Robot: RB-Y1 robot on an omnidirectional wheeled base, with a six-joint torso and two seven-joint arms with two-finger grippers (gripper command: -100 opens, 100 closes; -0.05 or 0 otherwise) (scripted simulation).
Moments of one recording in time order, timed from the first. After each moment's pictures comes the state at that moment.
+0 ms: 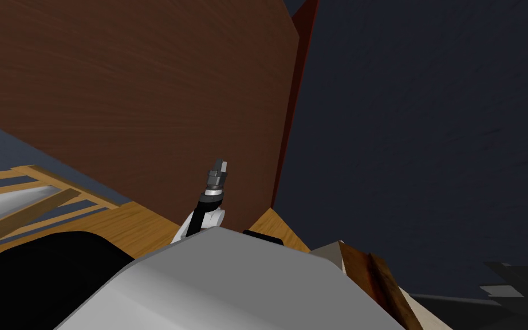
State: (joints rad) left arm 0.48 0.03 0.02 -2.30 -0.06 -0.56 -0.14; right arm 0.13 -2.10 0.74 -1.12 0.63 -1.21 0.24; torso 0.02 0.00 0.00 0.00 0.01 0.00
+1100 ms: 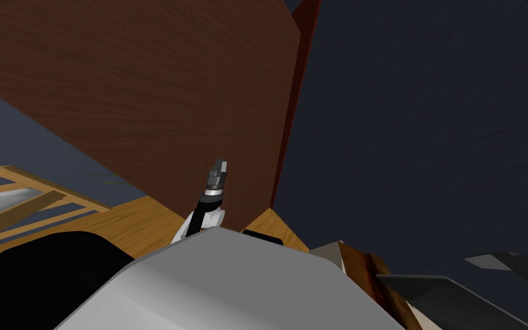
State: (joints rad) left arm 0.48 0.03 0.02 -2.30 -0.06 -0.56 -0.14; right arm 0.11 -2.15 0.70 -1.11 0.63 -1.30 0.22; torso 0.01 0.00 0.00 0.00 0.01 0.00
